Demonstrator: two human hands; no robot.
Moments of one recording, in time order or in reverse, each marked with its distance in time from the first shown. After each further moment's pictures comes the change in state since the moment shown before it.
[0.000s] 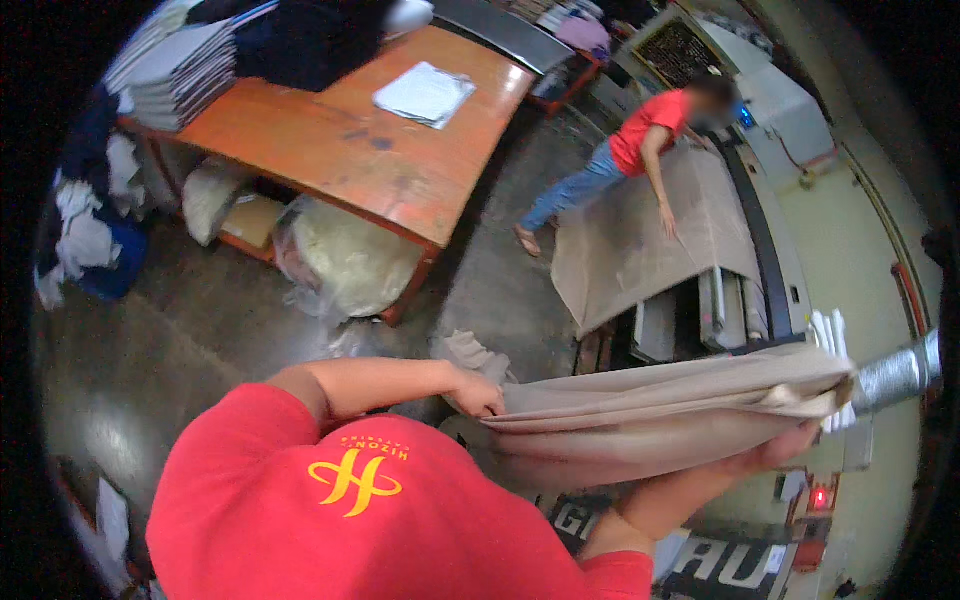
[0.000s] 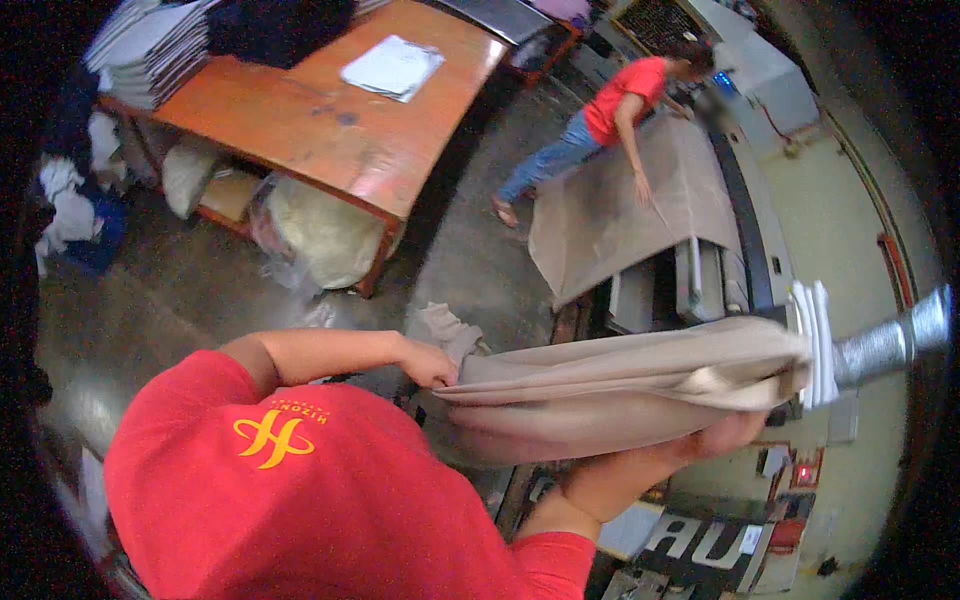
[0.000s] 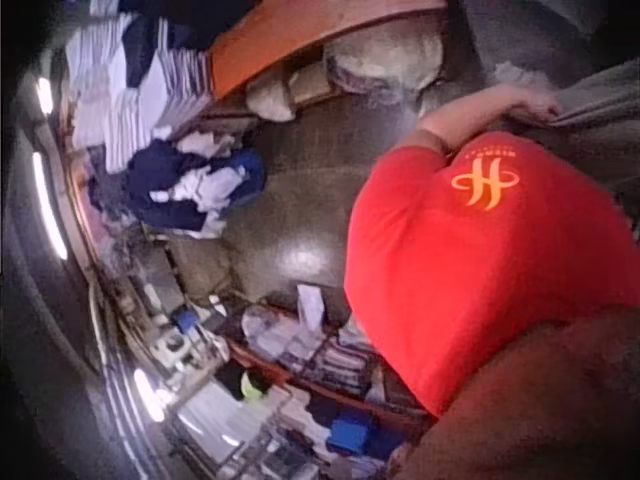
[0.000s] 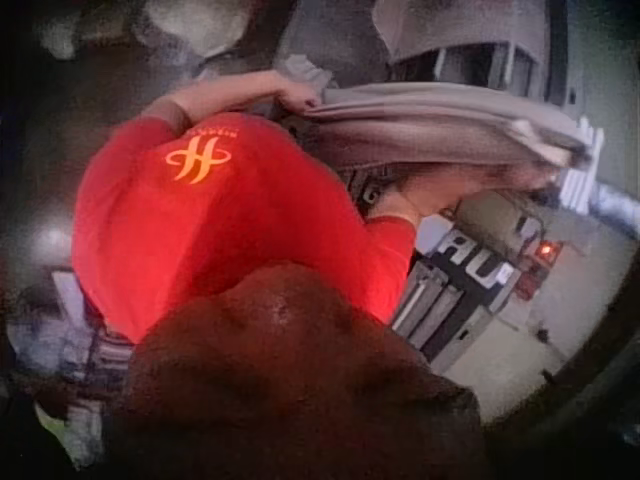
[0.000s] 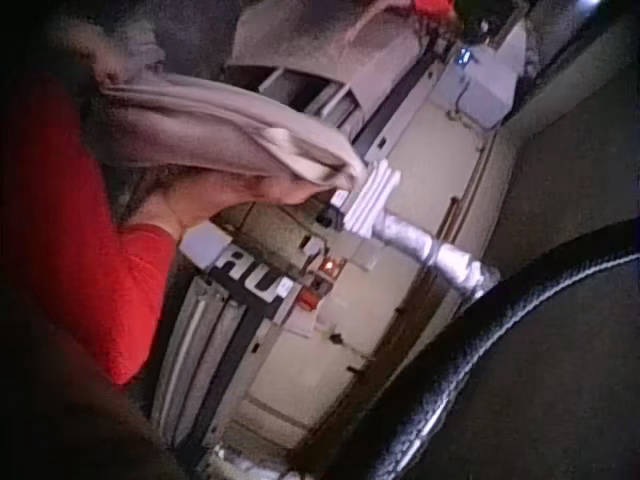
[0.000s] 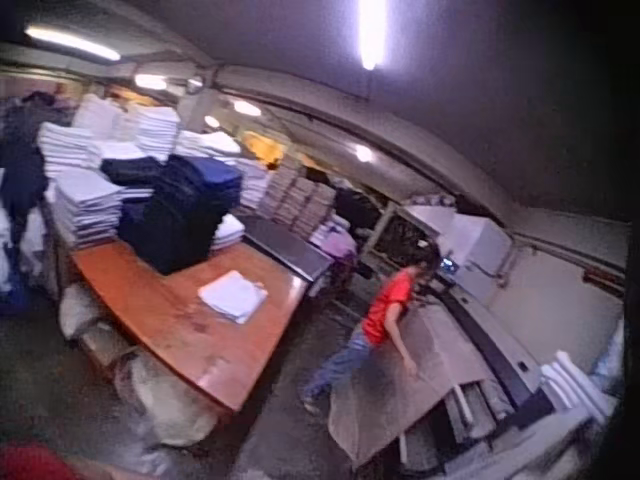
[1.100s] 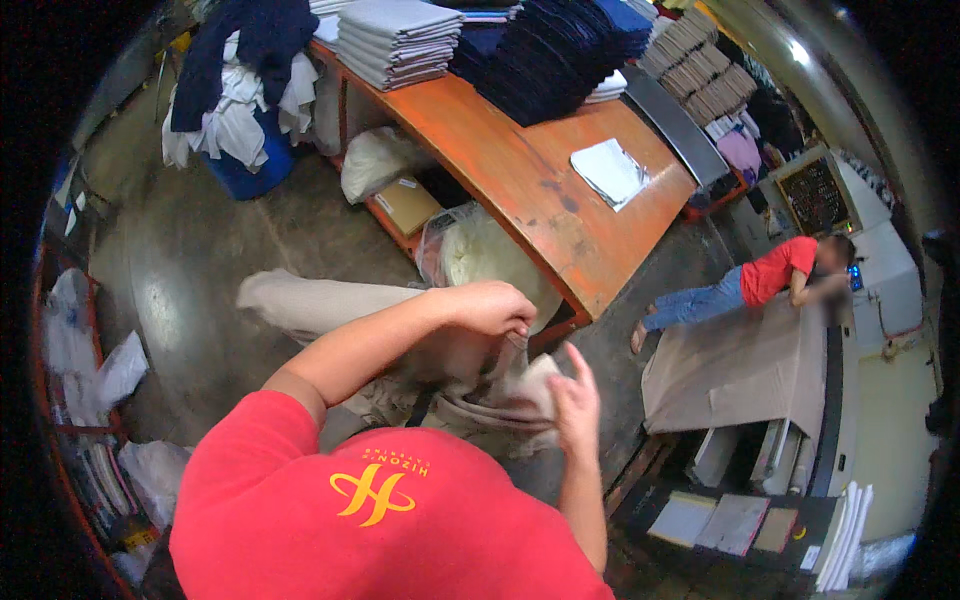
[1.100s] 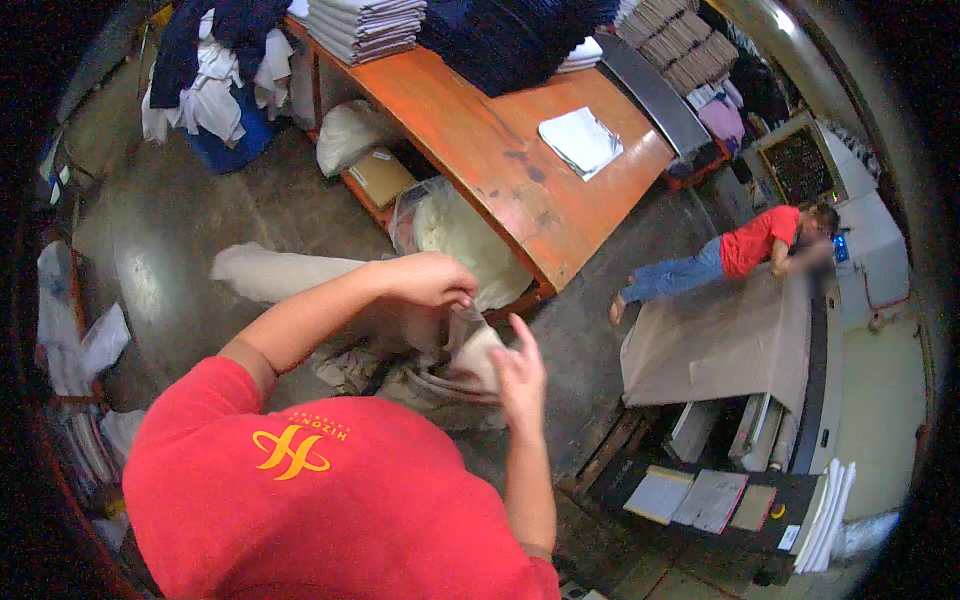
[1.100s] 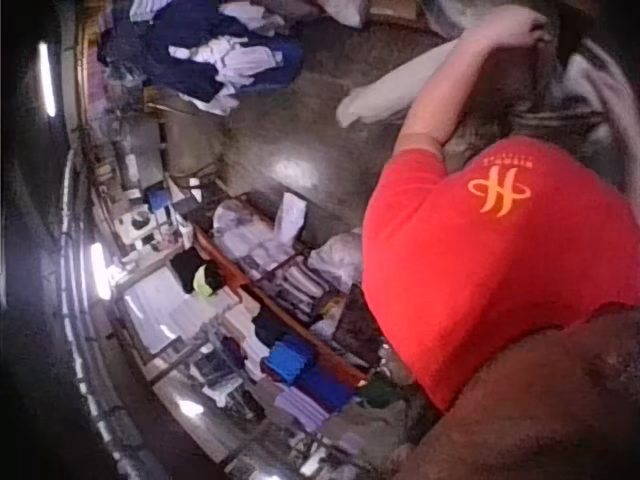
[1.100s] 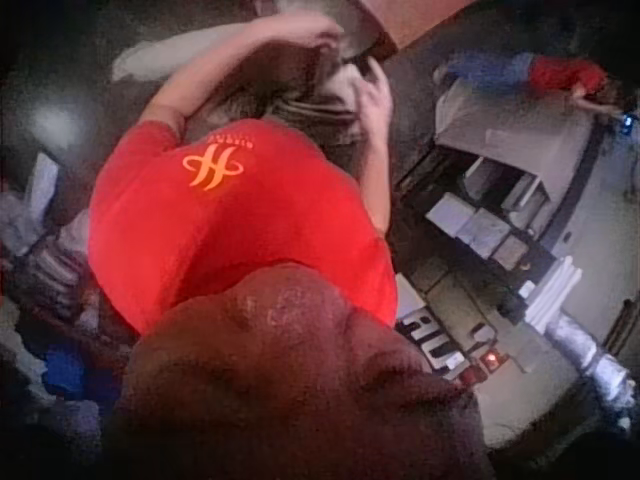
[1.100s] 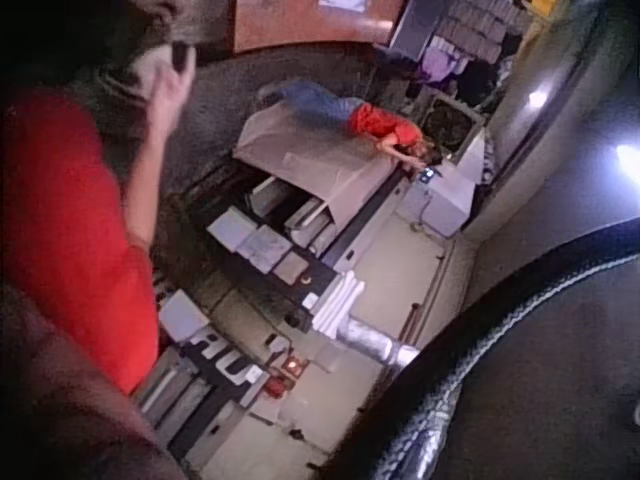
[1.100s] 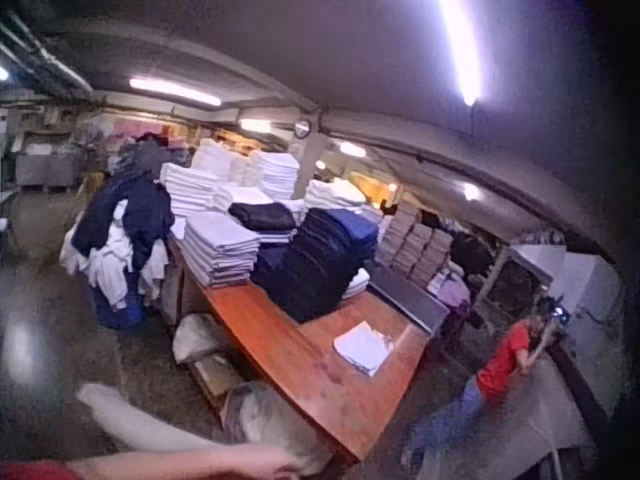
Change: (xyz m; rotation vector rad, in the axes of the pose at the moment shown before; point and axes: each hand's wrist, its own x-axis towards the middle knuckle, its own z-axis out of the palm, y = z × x) left_hand -0.302 0.160 -0.097 0.144 0.746 -0.779; right_hand -0.256 -0.012 0.220 0.580 -1.108 0.913
